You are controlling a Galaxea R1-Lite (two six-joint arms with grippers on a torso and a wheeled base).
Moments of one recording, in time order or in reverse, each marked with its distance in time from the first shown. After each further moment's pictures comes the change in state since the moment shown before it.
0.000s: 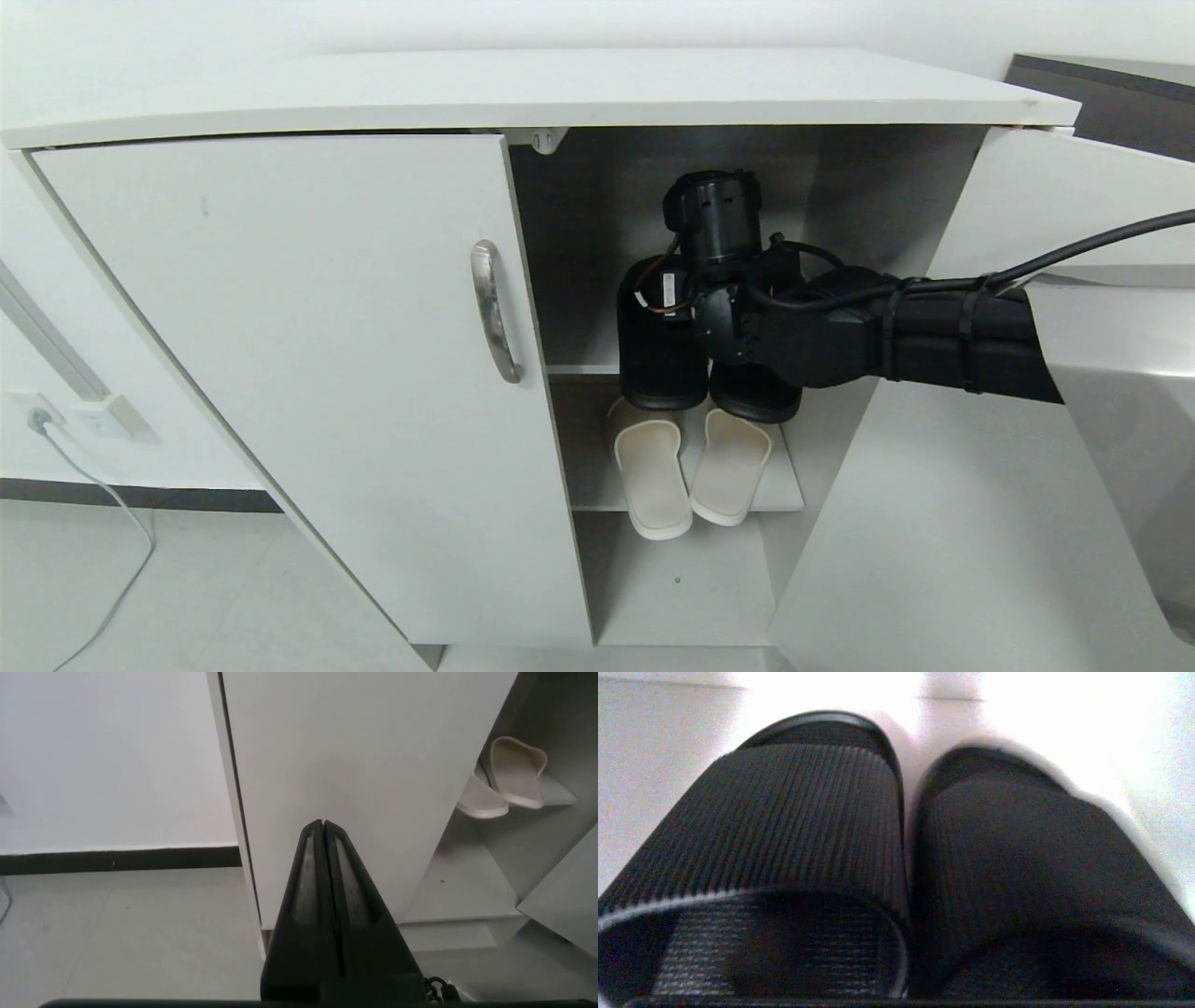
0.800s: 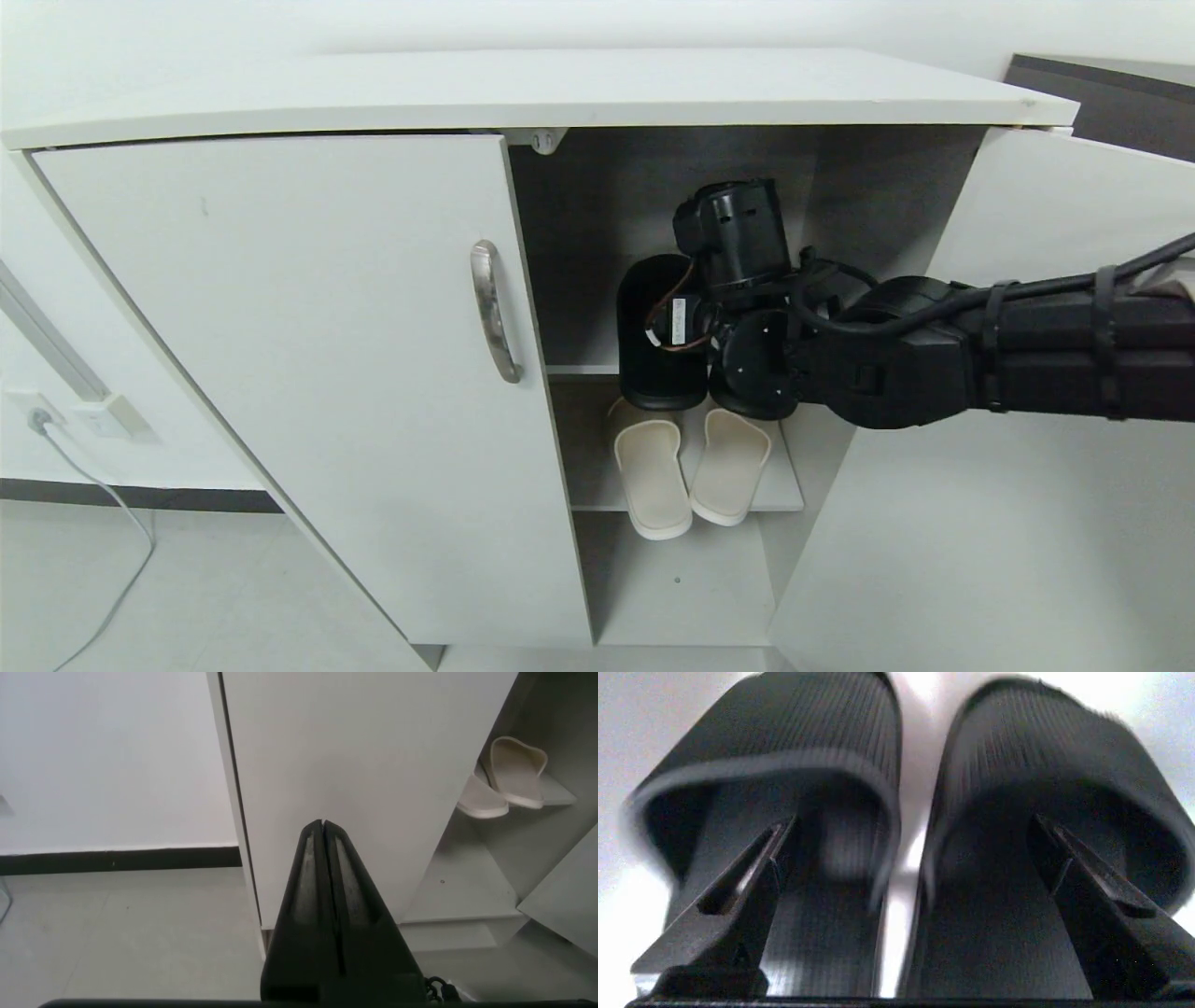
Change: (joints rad) left arm 0.000 0.000 0.000 0.000 0.000 0.000; right arm 0.079 -0.190 0.306 -0.009 -0.006 0.129
